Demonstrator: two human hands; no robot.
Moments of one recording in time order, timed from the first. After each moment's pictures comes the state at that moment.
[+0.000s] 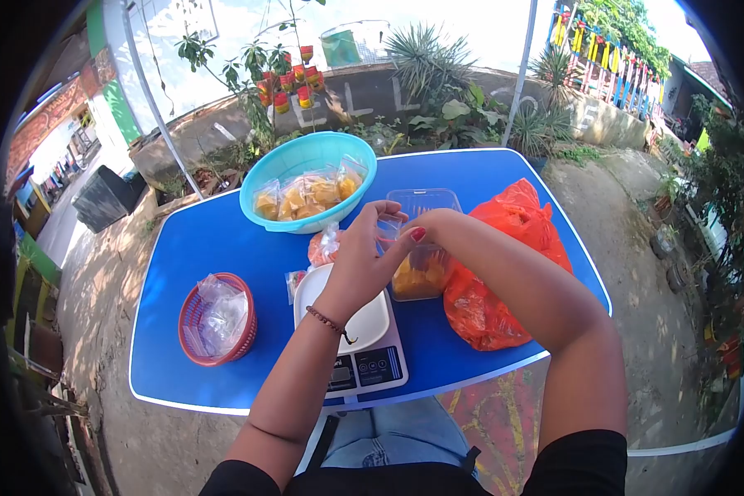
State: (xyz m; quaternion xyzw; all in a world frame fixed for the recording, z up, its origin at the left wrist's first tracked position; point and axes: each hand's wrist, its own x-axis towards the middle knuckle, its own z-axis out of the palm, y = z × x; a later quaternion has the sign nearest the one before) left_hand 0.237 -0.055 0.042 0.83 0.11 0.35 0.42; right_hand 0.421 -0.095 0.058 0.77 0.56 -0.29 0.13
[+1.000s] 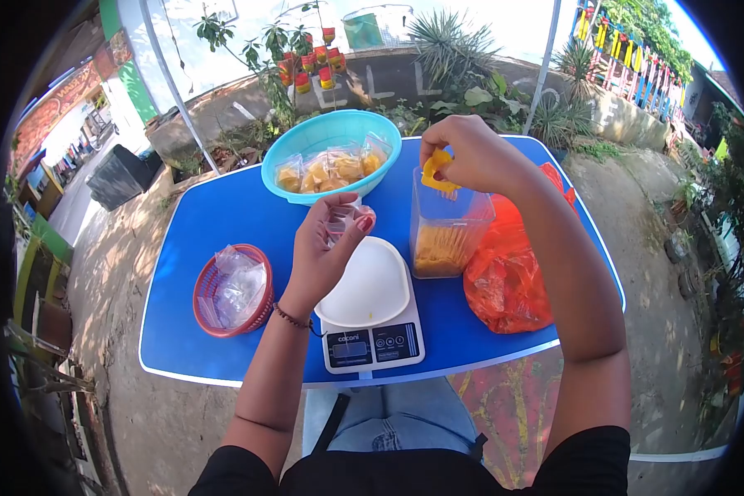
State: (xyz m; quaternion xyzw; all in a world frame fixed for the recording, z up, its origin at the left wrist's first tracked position) left_hand 0.169 -0.025 0.024 0.73 0.12 0.41 0.53; right_hand 0.389 -0.136 0.146 0.72 0.65 -0.05 -0.24
